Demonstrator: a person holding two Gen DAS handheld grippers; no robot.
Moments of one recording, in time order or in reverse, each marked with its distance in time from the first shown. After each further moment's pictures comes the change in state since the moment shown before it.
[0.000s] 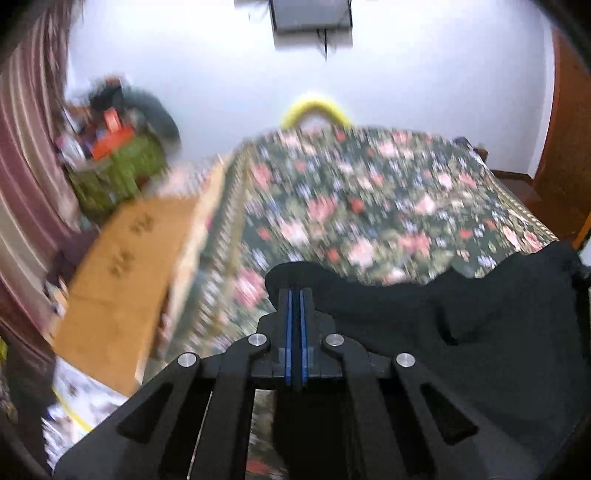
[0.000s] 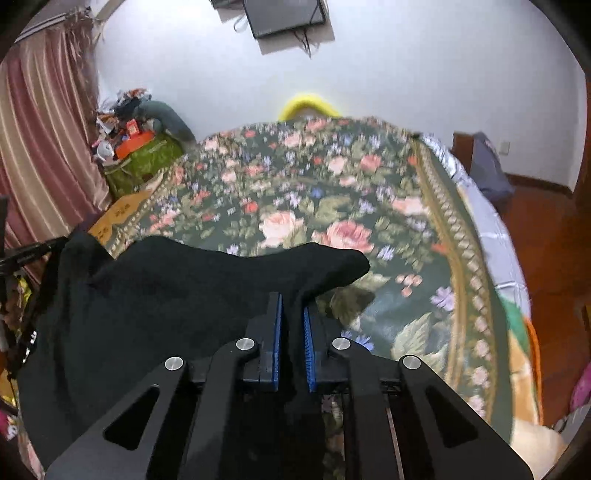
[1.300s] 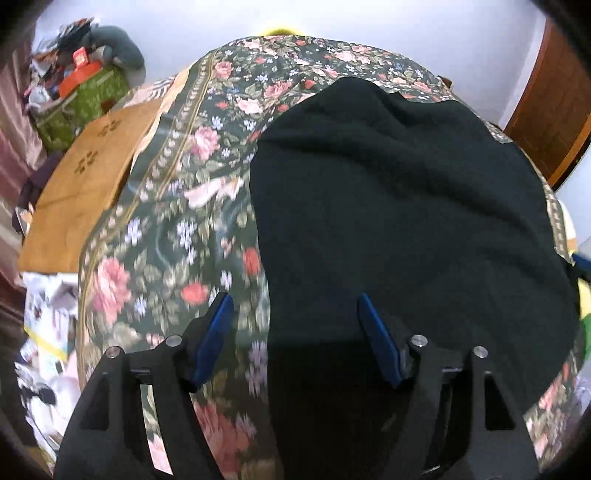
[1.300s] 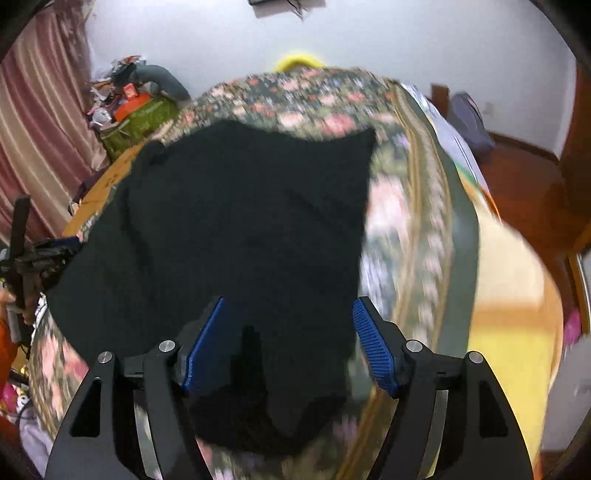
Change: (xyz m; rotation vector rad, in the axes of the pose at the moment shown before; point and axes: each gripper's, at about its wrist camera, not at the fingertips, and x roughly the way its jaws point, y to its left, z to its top) left arm -0.035 -0.023 -0.139 -0.012 0.303 -0.180; right arm -0.081 0.028 -0.121 0.064 0.225 -0.039
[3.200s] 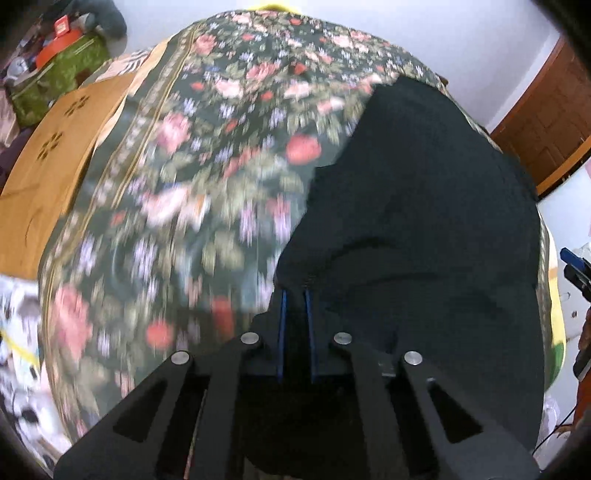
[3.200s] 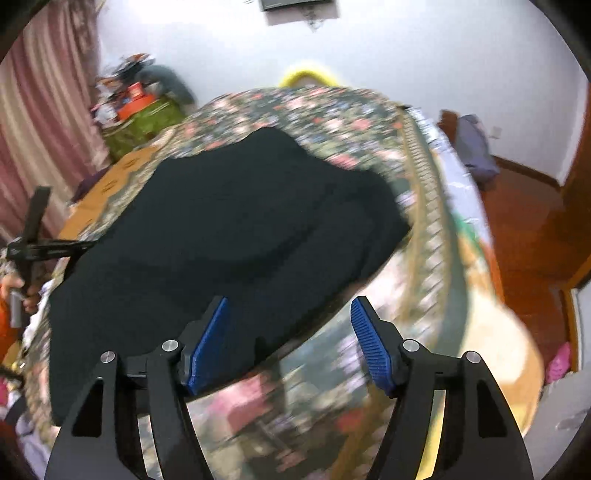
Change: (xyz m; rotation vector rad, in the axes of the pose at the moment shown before) left arm 0.028 0.004 0.038 -0.056 0.117 -0.127; right arm -0.011 0.017 0.043 -0.113 -0.033 0.032
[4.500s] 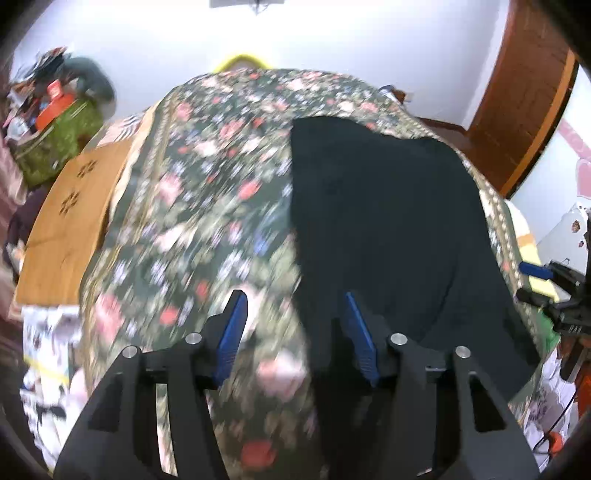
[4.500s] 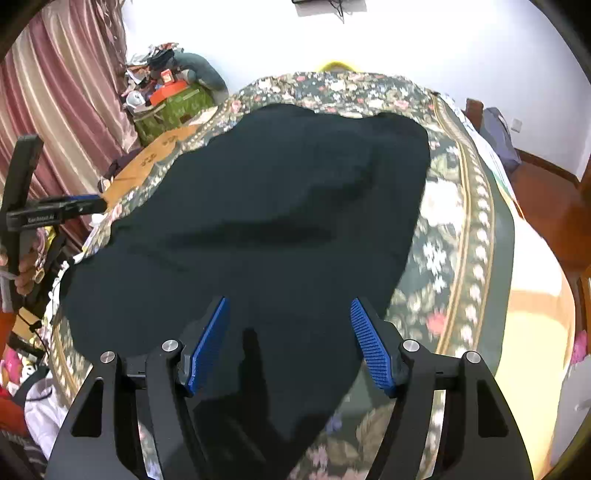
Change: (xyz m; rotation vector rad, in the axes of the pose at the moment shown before) left arm -0.076 -0.065 -0.020 0.165 -0.169 0.028; right arm 0.003 0.034 -0.034 -0.013 -0.002 0.050
